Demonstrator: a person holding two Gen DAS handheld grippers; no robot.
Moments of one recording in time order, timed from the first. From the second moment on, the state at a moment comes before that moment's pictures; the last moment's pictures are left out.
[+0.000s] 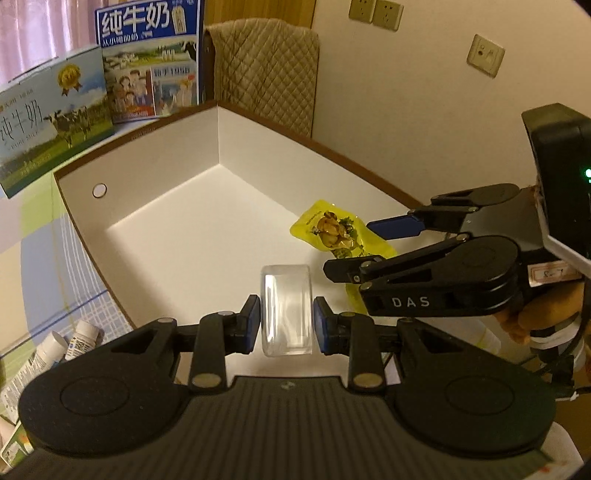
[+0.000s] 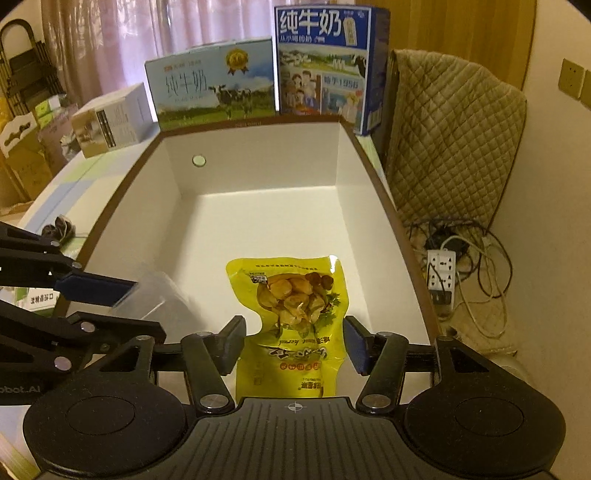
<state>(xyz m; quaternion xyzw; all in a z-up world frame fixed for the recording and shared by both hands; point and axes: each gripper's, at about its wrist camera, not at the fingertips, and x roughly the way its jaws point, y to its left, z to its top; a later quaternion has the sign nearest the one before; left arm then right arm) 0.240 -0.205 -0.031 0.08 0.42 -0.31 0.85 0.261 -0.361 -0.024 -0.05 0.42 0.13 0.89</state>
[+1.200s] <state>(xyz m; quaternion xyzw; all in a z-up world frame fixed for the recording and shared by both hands) 0.190 -0.124 0.041 0.03 0.38 -0.26 0.89 0.161 -0.342 0.066 0.02 0.34 0.16 0.93</state>
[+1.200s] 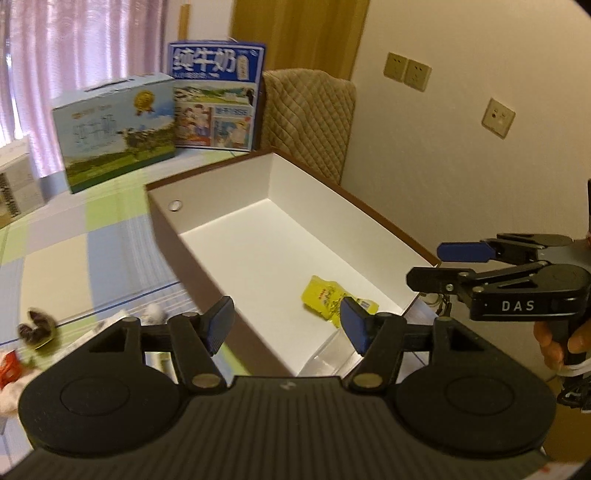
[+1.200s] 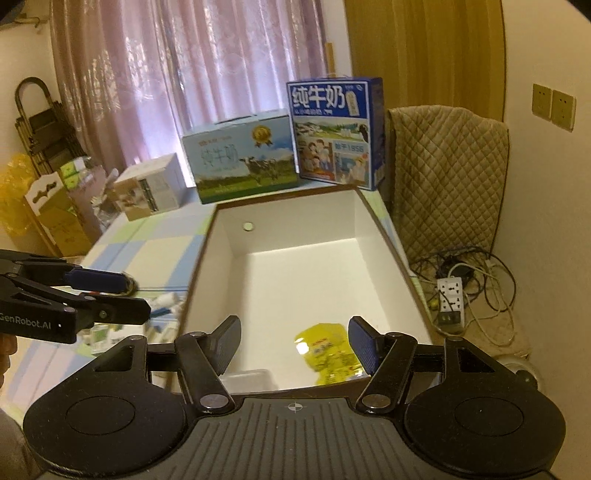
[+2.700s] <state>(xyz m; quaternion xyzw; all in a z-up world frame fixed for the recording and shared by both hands) 0.117 0.056 -0.017 -0.02 0.44 -0.06 0.90 0.129 -0.157 -0.014 -0.02 0.40 0.23 0.89</state>
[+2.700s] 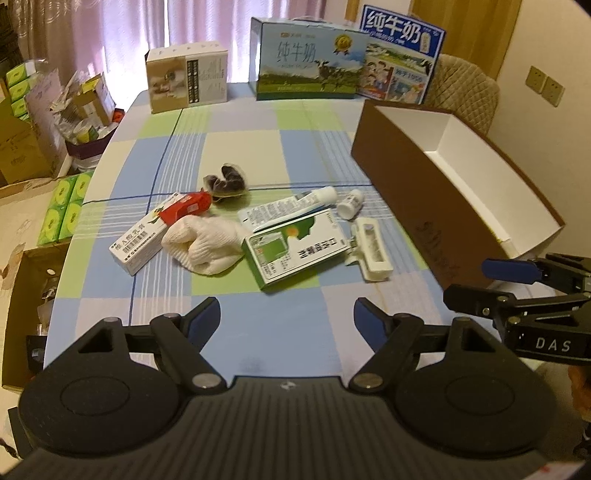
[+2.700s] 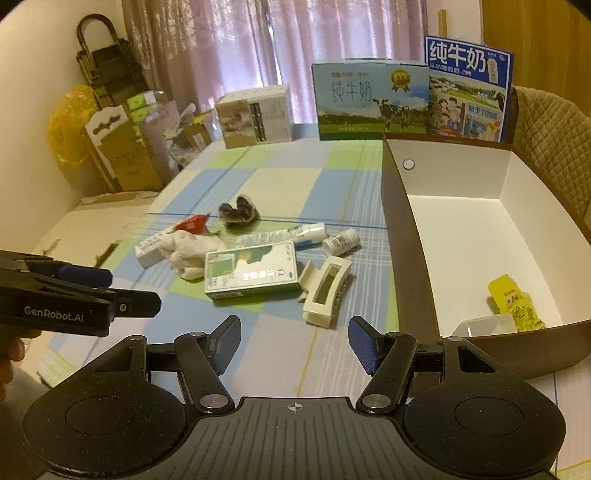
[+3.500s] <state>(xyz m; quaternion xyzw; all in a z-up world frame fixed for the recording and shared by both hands) 0.182 0.049 -0.092 0.05 0.44 -0.08 0.89 0.191 -0.118 -0.095 -0.06 0.42 0.16 0.89</state>
